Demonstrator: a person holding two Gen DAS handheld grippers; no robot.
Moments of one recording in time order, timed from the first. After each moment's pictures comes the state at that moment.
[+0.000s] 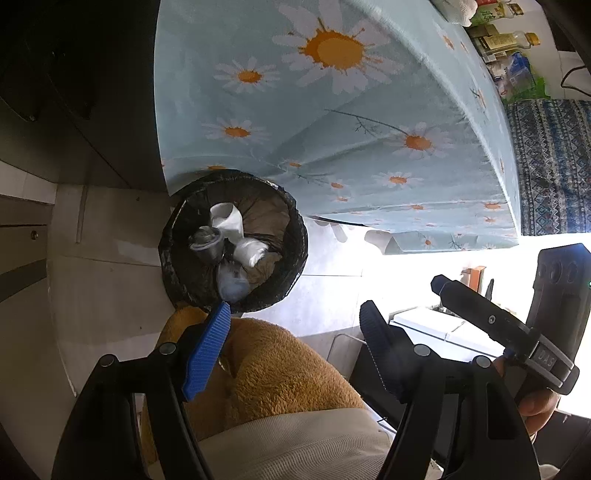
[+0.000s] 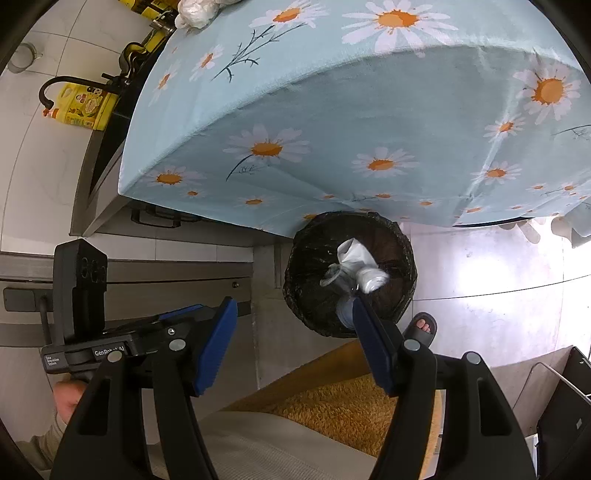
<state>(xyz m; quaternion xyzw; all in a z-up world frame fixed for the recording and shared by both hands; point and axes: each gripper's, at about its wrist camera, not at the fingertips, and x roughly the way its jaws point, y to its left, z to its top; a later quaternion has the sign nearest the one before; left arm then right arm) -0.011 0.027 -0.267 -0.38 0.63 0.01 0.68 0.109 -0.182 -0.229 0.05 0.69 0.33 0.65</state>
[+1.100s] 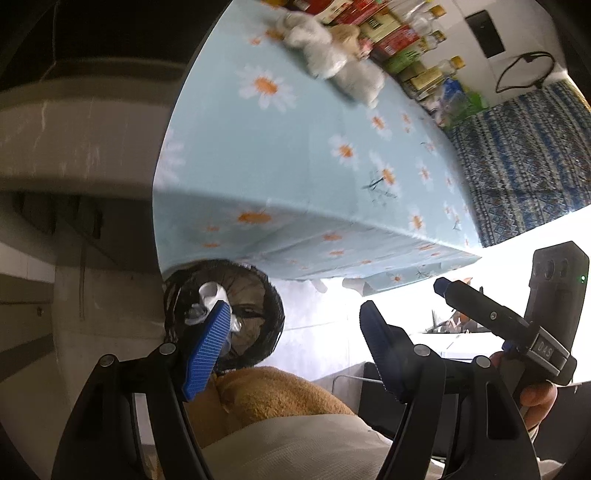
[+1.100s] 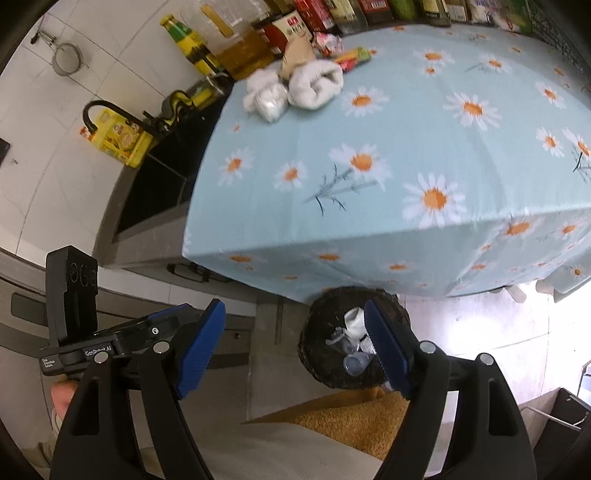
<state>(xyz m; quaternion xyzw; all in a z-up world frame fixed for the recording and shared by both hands) 0.002 0.062 -0.163 -0.34 0.53 -0.02 0.78 0.124 -0.163 -0.127 0.05 0.59 0.35 0.73</state>
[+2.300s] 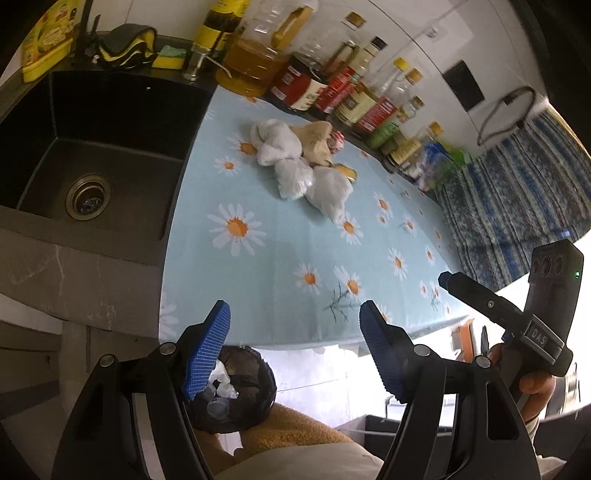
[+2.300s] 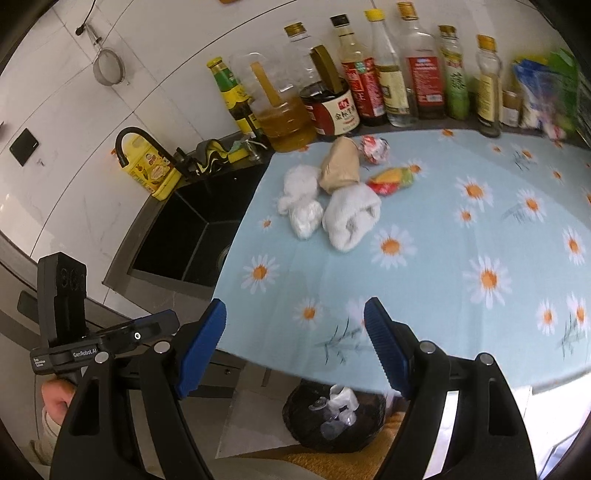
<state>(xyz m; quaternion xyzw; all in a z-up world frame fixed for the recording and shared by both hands) 0.050 0.091 -0.083 -0.33 0.44 0.02 0.83 0.220 -0.128 -0.055 0.01 0.50 0.42 0.76</state>
